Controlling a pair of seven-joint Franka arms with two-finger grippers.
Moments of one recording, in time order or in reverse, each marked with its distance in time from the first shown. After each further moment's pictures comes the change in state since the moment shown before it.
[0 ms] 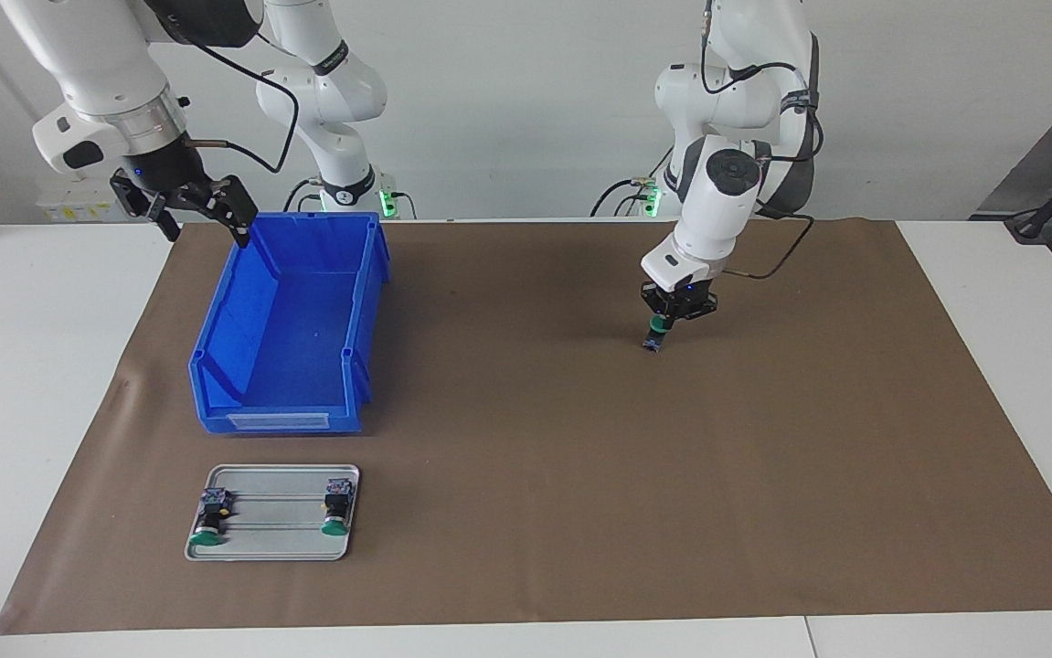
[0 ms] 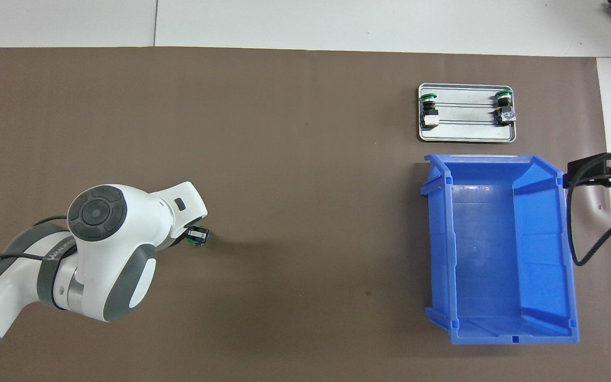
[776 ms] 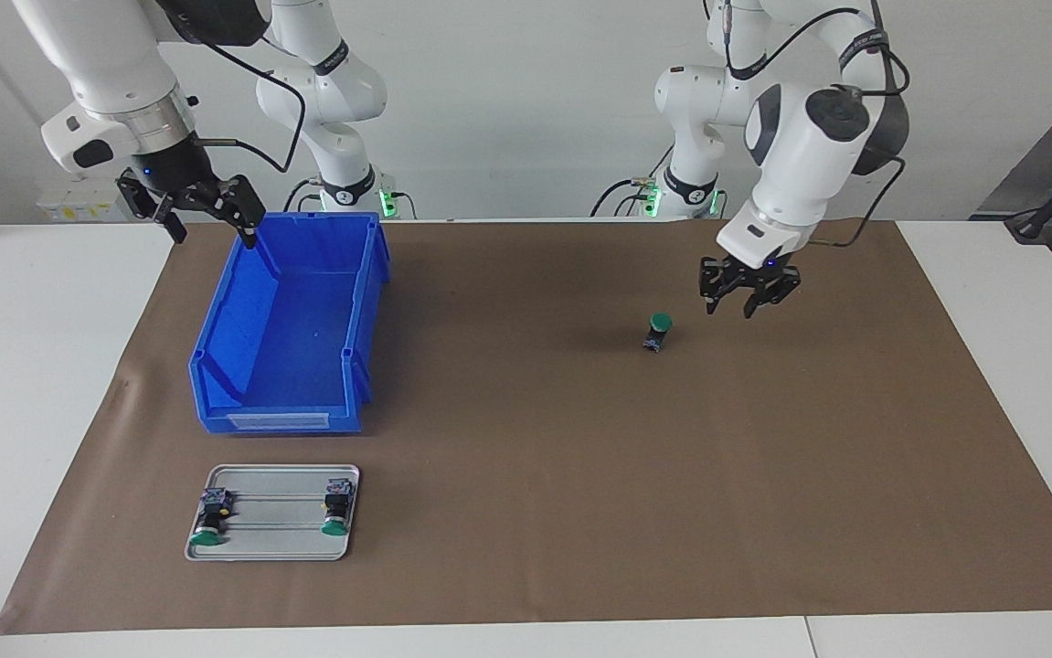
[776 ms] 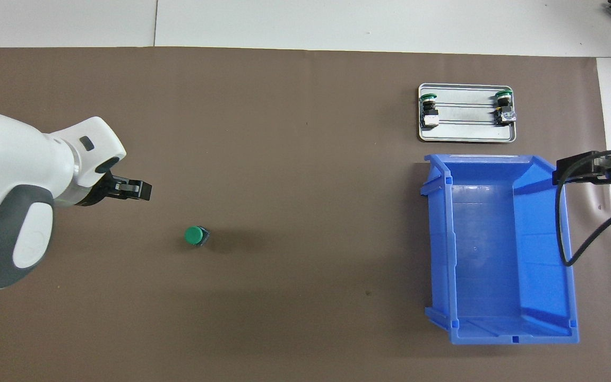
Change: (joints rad) left arm 0.170 -0.018 0.032 0.343 0.001 -0.317 0.061; right arm 0.045 0.000 0.003 0.000 0.001 0.029 0.000
